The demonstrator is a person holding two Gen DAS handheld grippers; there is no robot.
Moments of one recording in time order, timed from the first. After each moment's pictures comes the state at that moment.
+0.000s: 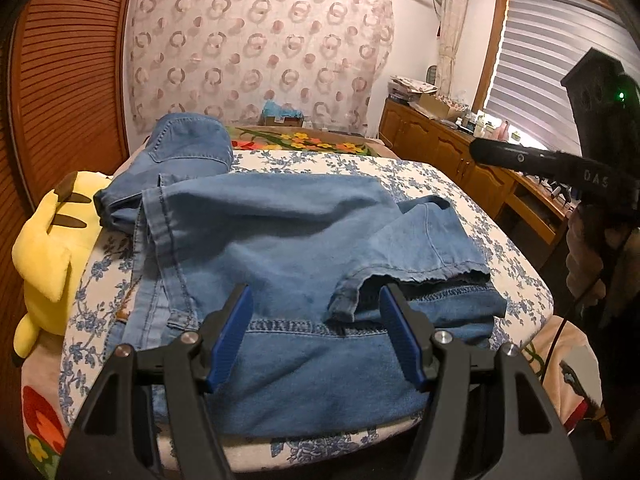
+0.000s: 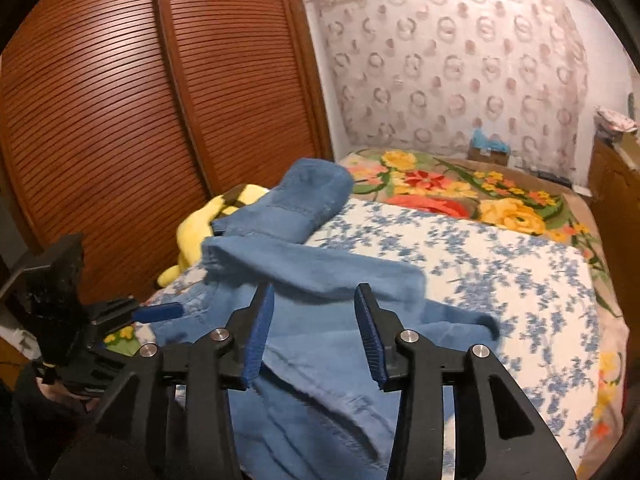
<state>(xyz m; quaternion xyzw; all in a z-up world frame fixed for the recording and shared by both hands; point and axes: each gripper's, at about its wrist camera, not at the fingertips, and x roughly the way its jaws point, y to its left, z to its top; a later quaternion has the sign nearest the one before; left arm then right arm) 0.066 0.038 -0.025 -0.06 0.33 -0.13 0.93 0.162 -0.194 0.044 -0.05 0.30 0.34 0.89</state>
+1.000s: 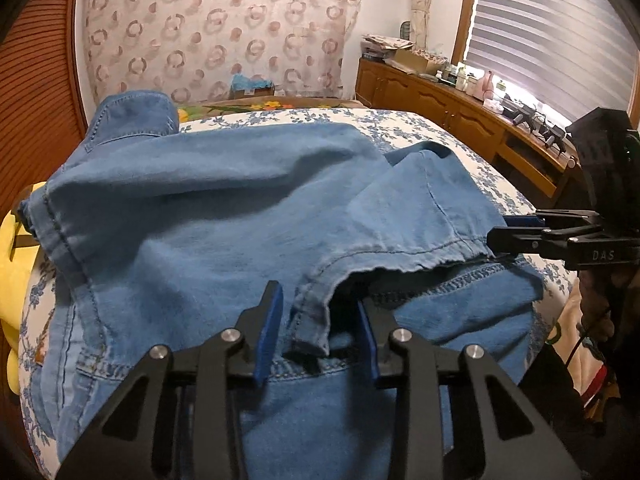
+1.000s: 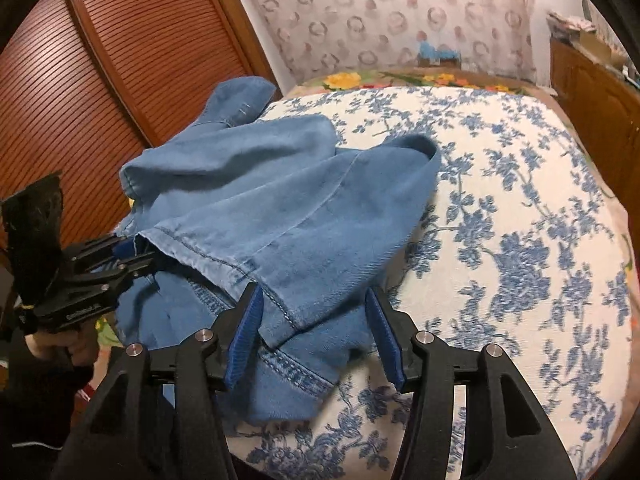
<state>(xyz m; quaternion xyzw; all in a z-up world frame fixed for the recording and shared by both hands) 0.124 -0.009 -0.069 0.00 0.38 -0.17 0.91 0.163 -0.258 -0.062 0.02 0.43 0.27 0.86</state>
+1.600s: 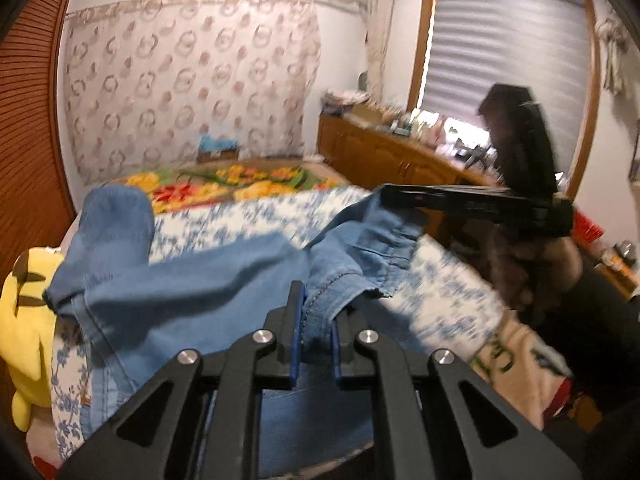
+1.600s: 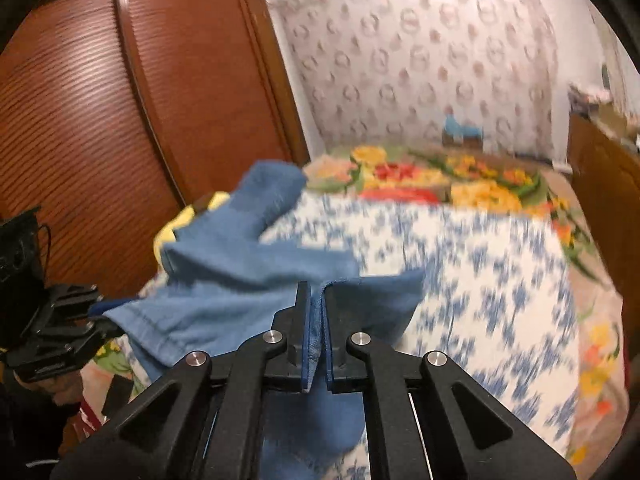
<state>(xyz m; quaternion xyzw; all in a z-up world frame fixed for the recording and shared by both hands) 0.070 -0.018 0.049 -0.01 0.28 -0.24 0.93 0.179 -0.254 0.061 -0.01 0.29 0.32 0.90</state>
